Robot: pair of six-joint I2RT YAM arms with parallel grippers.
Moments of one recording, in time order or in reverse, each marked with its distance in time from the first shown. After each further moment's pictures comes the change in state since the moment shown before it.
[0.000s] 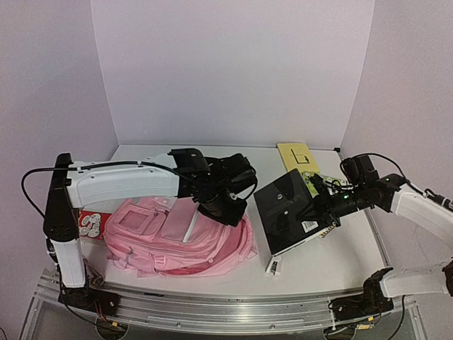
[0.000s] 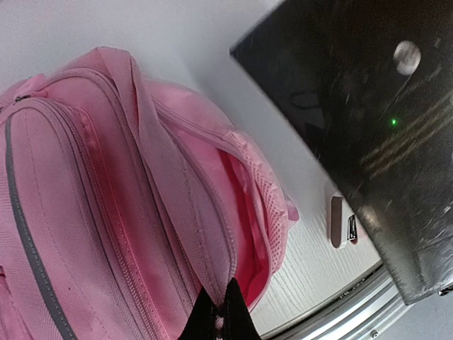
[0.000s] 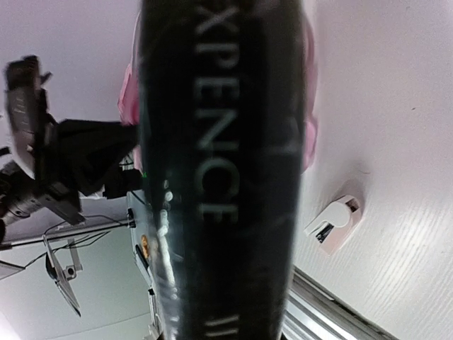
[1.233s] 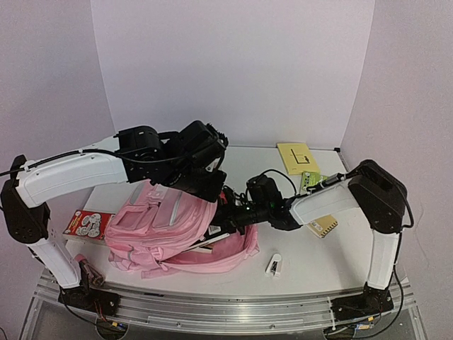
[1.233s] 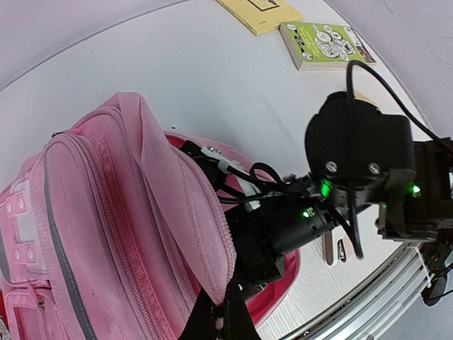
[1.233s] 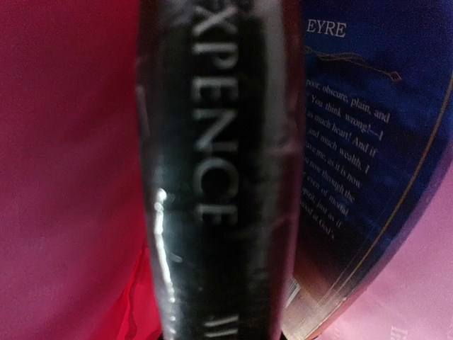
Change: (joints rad) left arm 0.008 -0.267 -0.078 0.047 -0.140 0.084; right arm 0.471 0.891 0.242 1.117 0.185 0.595
